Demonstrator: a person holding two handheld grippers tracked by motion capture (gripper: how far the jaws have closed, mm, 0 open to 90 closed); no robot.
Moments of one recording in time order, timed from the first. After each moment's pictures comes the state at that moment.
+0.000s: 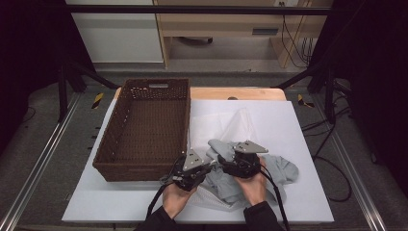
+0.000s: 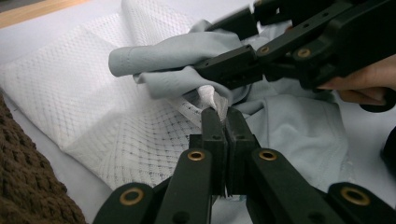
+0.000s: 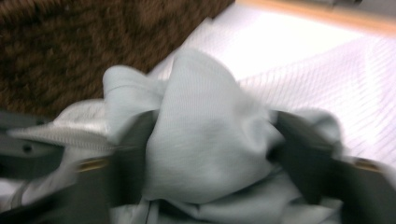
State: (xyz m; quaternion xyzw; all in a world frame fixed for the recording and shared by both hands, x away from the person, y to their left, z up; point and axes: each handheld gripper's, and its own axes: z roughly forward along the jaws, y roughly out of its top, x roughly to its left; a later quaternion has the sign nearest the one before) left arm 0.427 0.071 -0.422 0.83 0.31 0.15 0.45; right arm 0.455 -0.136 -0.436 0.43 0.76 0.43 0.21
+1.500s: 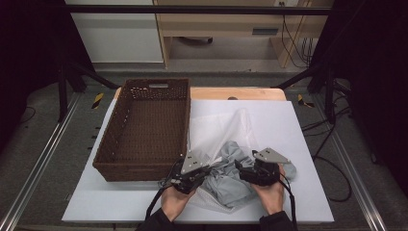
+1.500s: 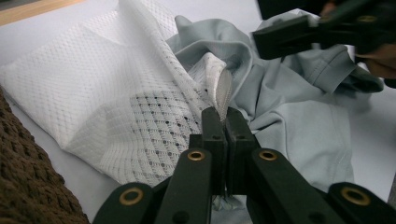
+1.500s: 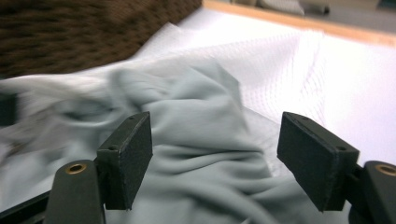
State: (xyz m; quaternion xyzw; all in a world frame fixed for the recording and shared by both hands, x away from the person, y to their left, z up) left arm 0.418 0.074 -0.425 0.82 0.31 0.15 0.45; right arm 0.441 -0.181 -0.439 0.46 0.74 0.43 0.24
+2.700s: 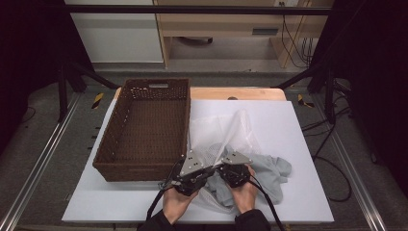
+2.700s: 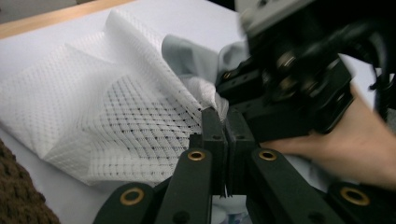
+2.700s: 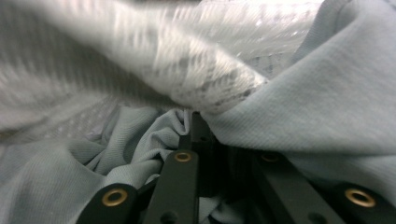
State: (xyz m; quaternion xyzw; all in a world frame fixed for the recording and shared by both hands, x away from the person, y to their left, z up) left arm 0.411 0.072 -0.415 0.81 0.30 0.14 0.48; right arm 0.446 -0.111 -0.472 0.41 0.79 0.40 0.22
